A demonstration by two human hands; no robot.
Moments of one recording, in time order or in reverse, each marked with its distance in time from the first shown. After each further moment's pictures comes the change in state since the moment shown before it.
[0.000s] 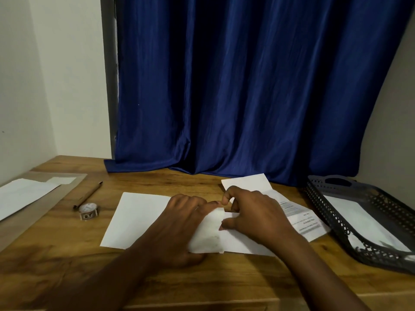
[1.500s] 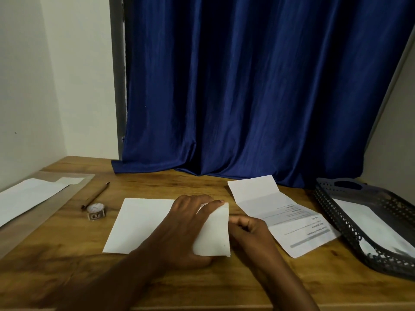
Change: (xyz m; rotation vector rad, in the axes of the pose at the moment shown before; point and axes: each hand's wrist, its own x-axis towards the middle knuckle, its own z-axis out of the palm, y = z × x) left_hand 0.000 -0.002 0.005 -0.079 -0.046 -0.096; right_hand -0.014 0.011 0.085 1.023 0.075 0.283
